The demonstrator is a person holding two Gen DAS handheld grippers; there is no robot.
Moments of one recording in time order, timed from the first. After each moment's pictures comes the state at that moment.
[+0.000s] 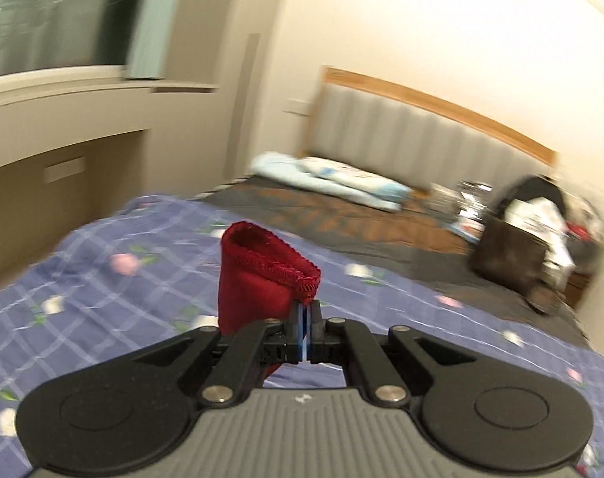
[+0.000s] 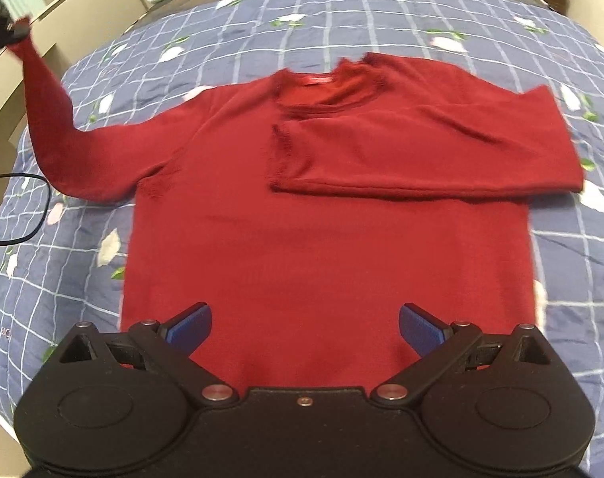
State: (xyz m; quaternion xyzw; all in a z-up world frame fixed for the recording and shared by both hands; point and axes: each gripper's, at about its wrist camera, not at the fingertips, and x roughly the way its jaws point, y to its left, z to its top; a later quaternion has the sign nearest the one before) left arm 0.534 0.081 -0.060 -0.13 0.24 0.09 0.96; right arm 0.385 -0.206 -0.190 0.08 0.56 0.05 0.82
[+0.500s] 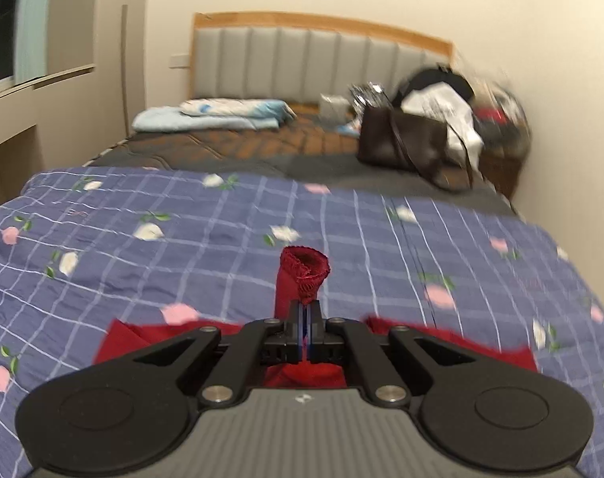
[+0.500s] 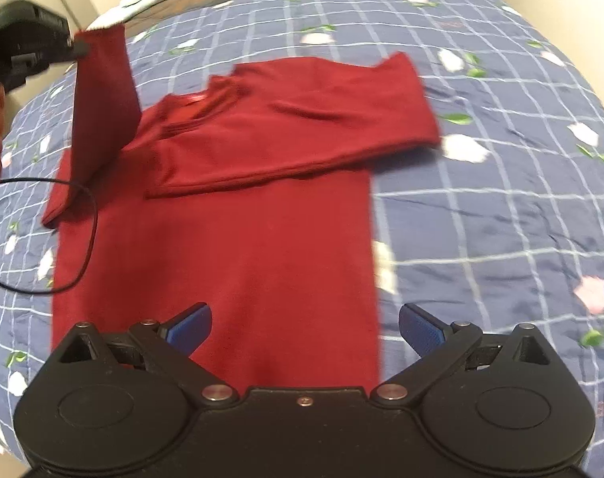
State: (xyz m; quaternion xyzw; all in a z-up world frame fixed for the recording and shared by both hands) left arm 0.519 -0.124 -0.127 -0.03 0.33 -0.03 0.94; right arm 0.355 -0.327 -0.178 0.11 0.55 -0.02 0.83
